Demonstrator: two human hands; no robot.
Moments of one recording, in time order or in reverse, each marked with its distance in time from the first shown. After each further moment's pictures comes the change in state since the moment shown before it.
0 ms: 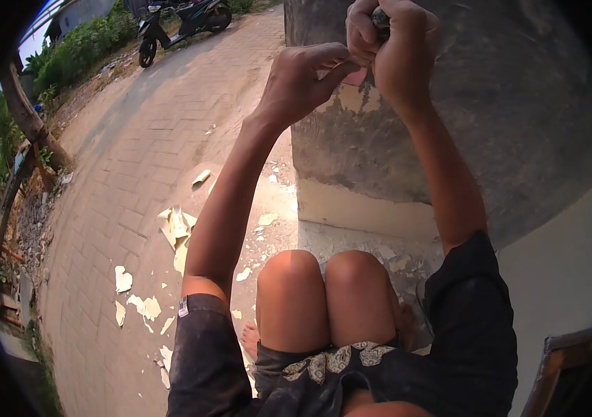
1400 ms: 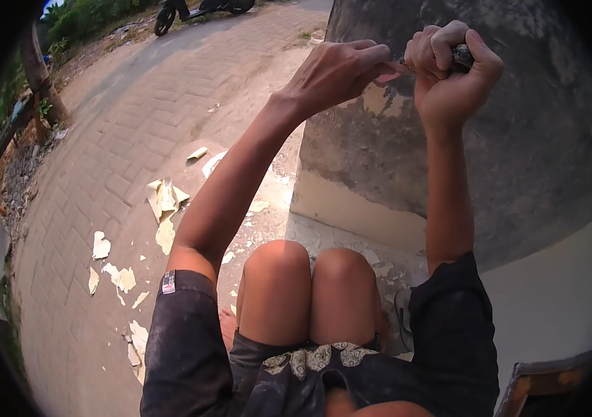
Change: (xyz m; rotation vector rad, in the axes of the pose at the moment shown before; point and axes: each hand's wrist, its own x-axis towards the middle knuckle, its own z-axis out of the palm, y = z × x) left_hand 0.000 -0.013 -0.001 0.266 -0.017 0.187; right_hand -0.008 -0.008 -0.003 0.096 -0.070 -0.027
